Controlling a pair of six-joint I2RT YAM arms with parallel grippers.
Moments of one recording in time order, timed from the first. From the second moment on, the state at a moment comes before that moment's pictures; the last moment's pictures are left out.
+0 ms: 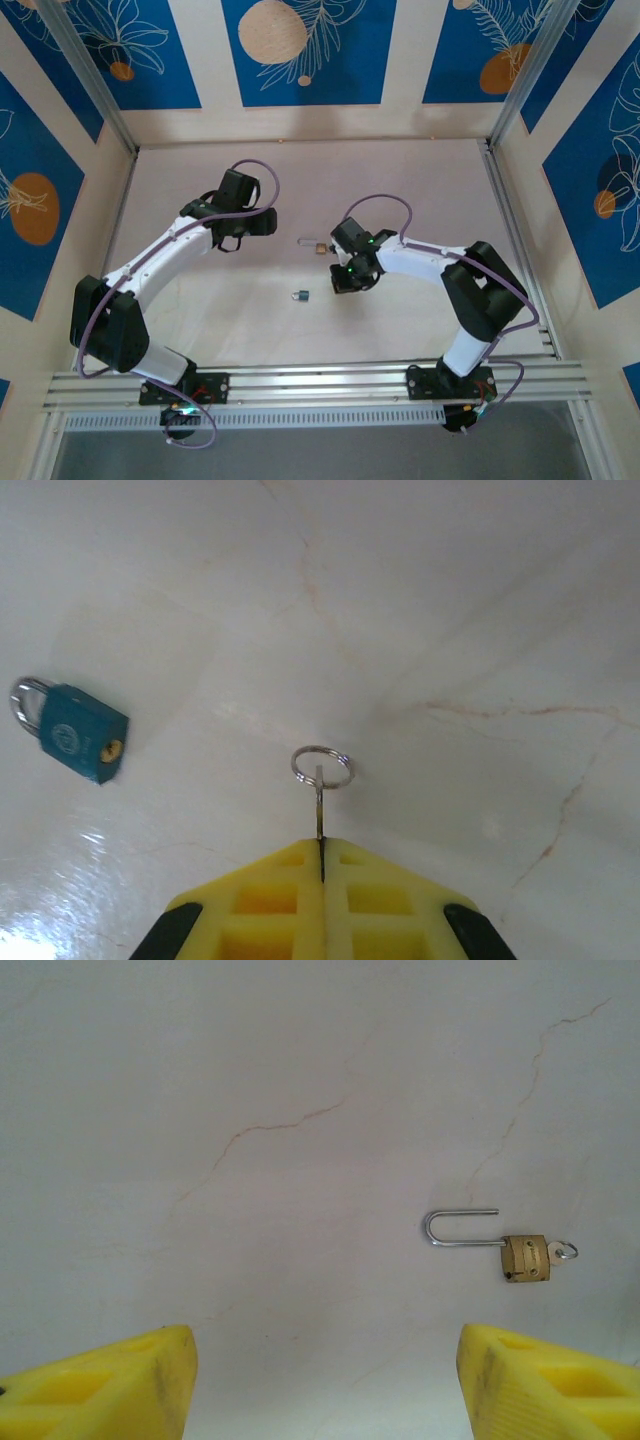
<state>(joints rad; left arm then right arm) -0.46 1.48 1.20 -0.64 -0.08 -0.37 0.70 1.68 0.97 -0.59 -0.24 0.45</state>
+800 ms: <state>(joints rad) -0.46 1.46 1.18 -0.64 -0.07 -0.37 0.73 1.55 0.96 -0.73 -0.18 0.47</state>
